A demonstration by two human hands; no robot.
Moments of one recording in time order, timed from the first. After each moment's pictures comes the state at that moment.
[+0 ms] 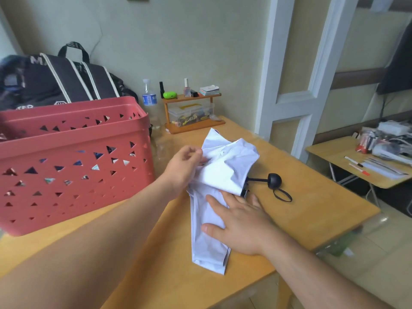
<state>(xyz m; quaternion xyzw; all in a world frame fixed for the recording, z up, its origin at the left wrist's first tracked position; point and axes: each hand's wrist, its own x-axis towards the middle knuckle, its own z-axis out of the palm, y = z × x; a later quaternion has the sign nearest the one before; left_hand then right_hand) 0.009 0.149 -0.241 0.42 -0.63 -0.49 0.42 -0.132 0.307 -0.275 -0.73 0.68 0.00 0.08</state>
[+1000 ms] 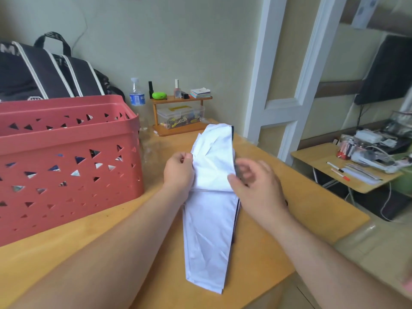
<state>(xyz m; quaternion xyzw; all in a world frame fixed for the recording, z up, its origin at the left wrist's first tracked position) -0.025 0.122 -0.265 0.50 -0.55 -0.44 0.50 -0.163 0.282 -0.243 -0.54 0.66 -0.52 0.03</state>
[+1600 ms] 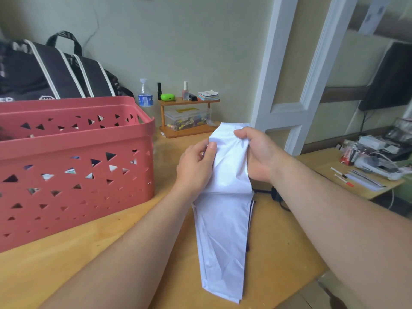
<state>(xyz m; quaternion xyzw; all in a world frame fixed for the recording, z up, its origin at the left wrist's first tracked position) -0.015 0.130 -0.234 0.38 -0.73 -0.30 0.49 -0.170 0.191 -0.167 -0.34 0.47 -0.57 0.58</state>
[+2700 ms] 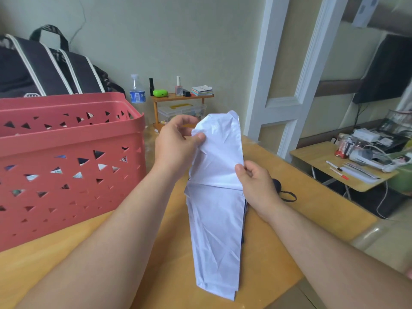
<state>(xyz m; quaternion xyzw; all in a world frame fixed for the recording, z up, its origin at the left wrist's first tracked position) 0.003 0.135 -0.187 0.38 -0.64 -0.39 0.55 -0.173 0.235 -0.259 -0.50 0.63 -0.56 0.21</state>
